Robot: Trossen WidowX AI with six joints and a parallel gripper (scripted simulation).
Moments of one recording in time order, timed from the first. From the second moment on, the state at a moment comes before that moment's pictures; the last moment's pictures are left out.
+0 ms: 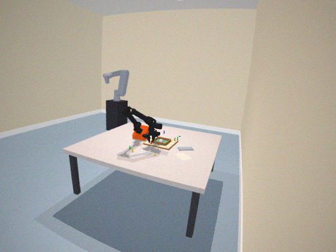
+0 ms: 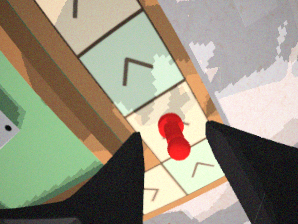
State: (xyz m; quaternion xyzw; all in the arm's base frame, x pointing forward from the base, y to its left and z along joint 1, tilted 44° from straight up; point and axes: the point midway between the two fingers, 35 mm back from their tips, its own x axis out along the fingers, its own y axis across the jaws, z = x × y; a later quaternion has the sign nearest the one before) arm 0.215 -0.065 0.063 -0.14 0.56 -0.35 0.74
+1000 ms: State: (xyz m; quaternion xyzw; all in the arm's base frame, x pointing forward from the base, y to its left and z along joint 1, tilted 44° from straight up) arm 0.165 0.091 0.079 -0.28 0.62 -0.22 0.70
